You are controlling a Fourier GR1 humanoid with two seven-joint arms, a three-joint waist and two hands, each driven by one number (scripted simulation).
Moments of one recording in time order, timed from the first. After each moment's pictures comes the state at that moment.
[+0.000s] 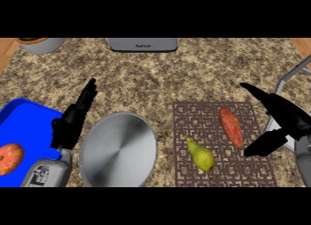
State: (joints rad) left arm -0.17 0.16 -0.12 -1.45 -0.05 0.07 0.03; right arm -0.25 -0.43 0.11 -1.69 0.37 0.46 0.57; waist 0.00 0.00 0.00
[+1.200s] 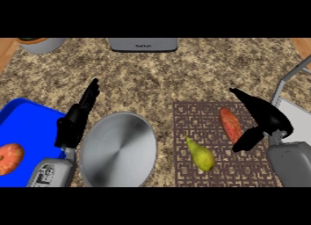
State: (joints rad) left arm -0.17 0.10 -0.06 -1.44 -0.13 0.02 0.02; right arm -0.28 -0.29 0.09 -1.47 0.66 0.45 0.42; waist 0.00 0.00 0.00
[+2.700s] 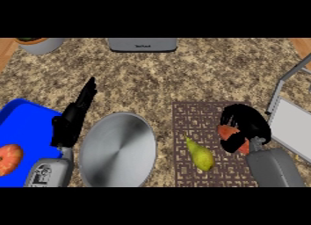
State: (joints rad) left arm -0.17 0.08 -0.02 -1.46 -0.15 -0.02 0.04; right arm -0.25 -0.16 0.09 -1.38 0.90 0.31 0.41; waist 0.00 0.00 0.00
